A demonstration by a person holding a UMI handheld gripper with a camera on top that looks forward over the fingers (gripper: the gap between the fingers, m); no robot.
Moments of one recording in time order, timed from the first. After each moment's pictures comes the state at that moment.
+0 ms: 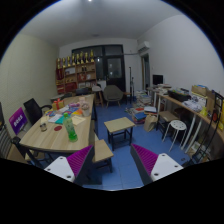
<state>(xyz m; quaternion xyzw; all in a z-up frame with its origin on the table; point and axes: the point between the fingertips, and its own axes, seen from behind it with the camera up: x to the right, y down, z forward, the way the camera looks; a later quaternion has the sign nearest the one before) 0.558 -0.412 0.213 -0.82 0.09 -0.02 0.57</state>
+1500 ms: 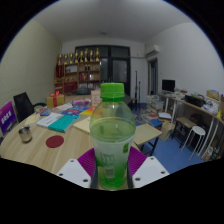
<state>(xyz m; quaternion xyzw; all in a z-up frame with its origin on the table) 0.325 0.007 0.050 -0.79 0.08 -0.06 0.60</state>
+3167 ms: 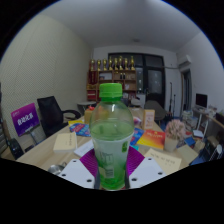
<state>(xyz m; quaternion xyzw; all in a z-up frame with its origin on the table) 0.079 0.177 0.138 -0.77 -0.05 0.04 0.64</state>
